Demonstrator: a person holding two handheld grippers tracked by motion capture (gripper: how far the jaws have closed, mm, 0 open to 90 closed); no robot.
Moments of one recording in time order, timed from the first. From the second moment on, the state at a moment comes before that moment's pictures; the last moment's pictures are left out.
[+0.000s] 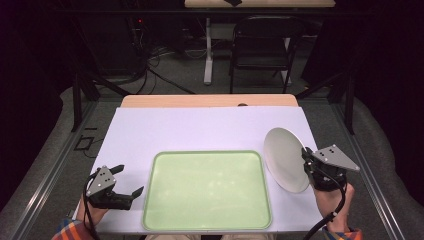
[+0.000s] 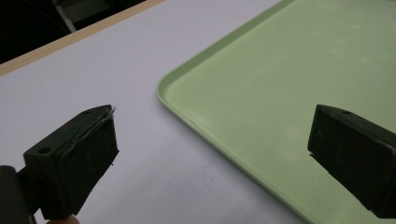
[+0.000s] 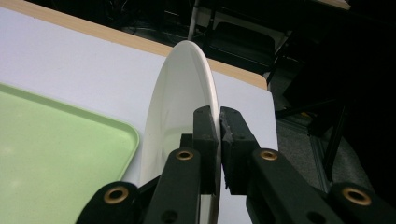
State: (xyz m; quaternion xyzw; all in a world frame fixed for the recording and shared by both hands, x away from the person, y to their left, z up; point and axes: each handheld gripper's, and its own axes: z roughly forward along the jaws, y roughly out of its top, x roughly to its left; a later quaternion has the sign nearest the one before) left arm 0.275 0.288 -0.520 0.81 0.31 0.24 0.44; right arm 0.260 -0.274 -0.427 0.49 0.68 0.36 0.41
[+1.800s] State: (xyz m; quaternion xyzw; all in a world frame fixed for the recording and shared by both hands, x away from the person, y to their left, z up) left arm 0.295 0.187 -0.524 0.81 0.29 0.08 0.51; right arm 0.307 -0.235 -0.474 0.55 0.58 0.60 0.02
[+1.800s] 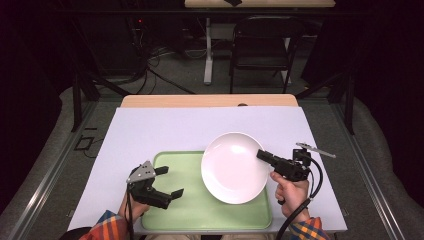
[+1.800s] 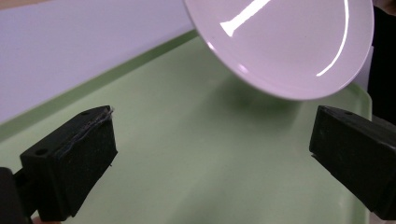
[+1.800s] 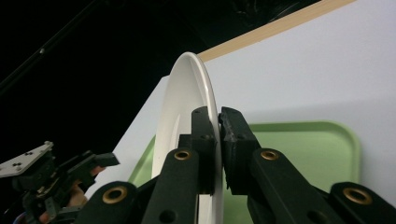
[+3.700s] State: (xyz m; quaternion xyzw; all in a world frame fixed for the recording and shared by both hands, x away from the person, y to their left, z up) left arm 0.321 0.192 -0.537 0.74 0.35 -0.07 0.57; right arm 0.316 -0.179 -0.517 0.52 0.63 0.57 -0.03
